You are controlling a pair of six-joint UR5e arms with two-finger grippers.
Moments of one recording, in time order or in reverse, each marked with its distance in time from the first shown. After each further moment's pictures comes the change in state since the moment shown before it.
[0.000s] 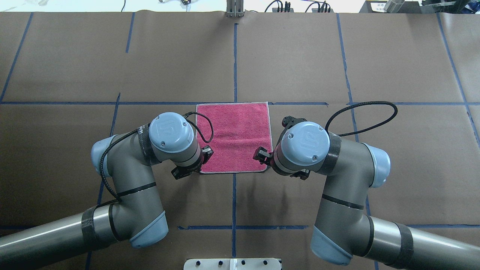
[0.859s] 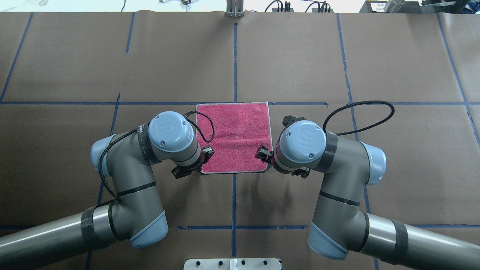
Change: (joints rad) left arm -0.002 -0.002 -0.006 0.001 -0.003 0.011; right arm 0.008 0.013 -0.058 0.005 -0.001 -0.005
